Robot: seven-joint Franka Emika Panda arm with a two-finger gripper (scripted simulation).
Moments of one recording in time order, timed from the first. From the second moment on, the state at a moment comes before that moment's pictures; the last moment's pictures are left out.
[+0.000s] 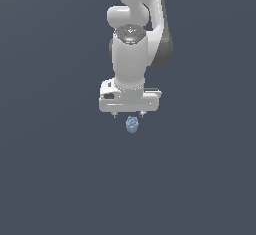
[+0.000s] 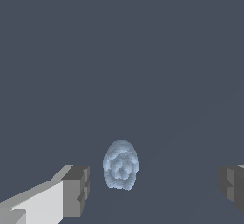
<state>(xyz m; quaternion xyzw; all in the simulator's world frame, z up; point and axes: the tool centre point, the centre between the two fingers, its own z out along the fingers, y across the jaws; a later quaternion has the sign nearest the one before) 0.020 0.002 0.202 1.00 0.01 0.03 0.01</state>
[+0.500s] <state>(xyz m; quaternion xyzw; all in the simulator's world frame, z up) 0.021 0.019 0.201 1.00 0.02 0.03 -0.01</state>
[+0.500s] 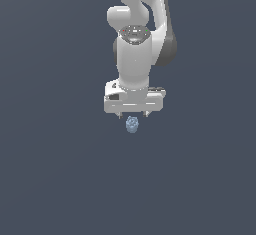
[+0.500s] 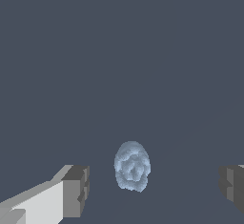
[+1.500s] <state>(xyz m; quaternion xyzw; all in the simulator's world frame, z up) 0.008 0.022 0.175 0.99 0.11 0.03 0.00</state>
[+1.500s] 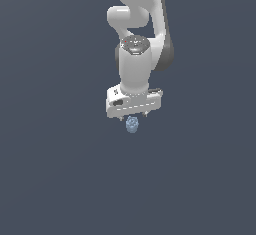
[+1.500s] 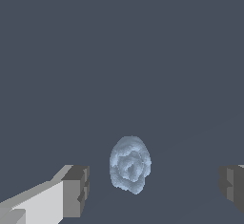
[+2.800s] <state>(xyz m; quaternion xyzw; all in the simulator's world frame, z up) -0.033 0.021 0.107 0.94 0.33 0.00 0.00</state>
